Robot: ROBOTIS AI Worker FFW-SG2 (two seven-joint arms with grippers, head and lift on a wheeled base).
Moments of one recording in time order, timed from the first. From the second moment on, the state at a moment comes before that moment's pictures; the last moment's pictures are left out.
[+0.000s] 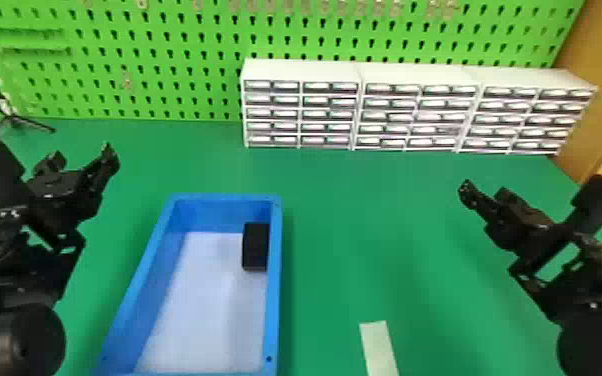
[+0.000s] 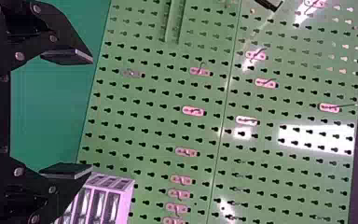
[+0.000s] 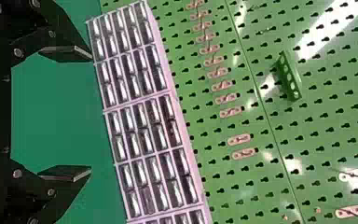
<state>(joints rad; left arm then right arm) -0.03 0.07 0.21 -1.79 0.23 0.20 -0.07 -0.04 -0.11 -0.27 -1.73 -0.39 0.35 0.31</state>
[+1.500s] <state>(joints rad) -0.03 0.07 0.20 -1.79 0.23 0.19 -0.07 -0.05 -0.10 -0.25 -1.72 -0.38 0.37 0.31</state>
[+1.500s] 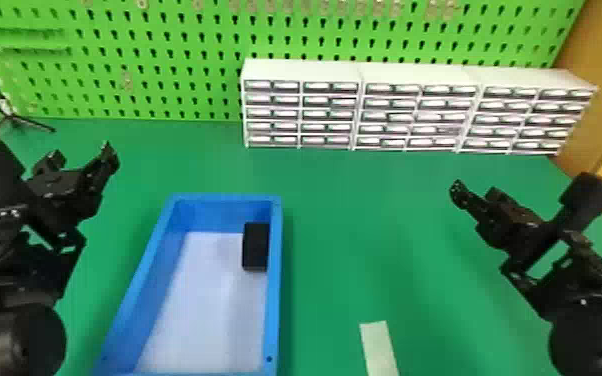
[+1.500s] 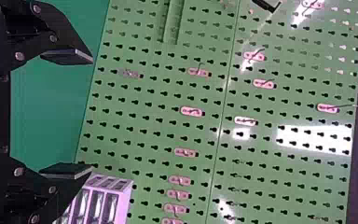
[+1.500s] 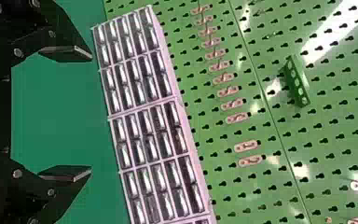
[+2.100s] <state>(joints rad) -0.03 0.07 0.20 -1.79 0.23 0.19 -0.06 -0.05 -0.09 -0.25 -1.72 -0.38 0.37 0.31</state>
